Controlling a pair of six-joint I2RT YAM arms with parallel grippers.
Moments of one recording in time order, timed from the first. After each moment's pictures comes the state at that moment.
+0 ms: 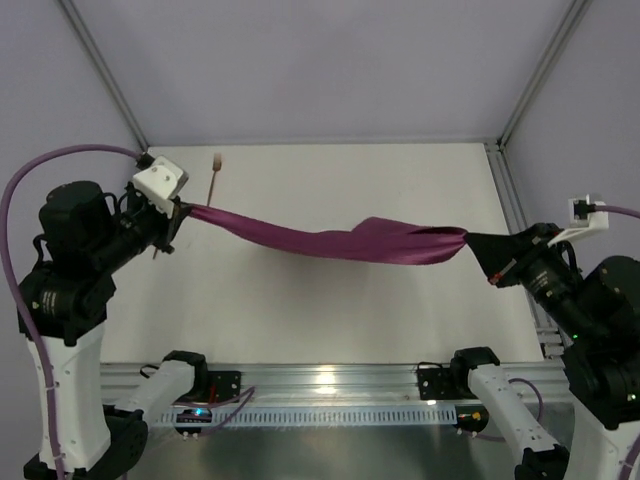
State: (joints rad) left arm -0.15 0.96 1.69 -1.08 0.35 0.38; right arm 0.11 0.66 1.49 -0.94 -0.32 0.50
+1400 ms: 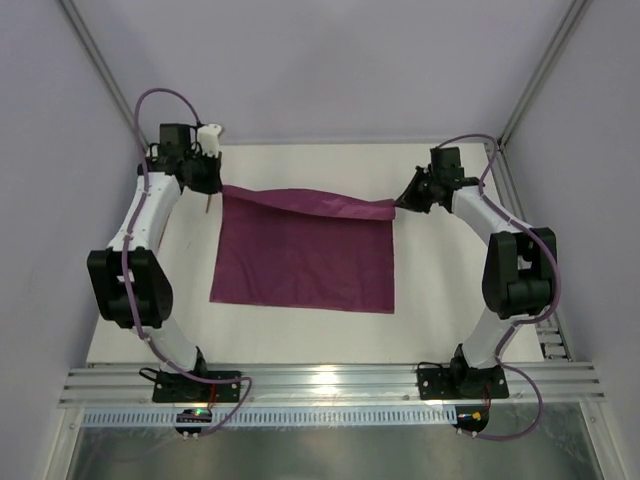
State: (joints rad) left arm -0.01 1.73 1.60 -0.68 0.27 0.21; right arm 0.11 1.76 1.30 -0.36 -0.27 0.61
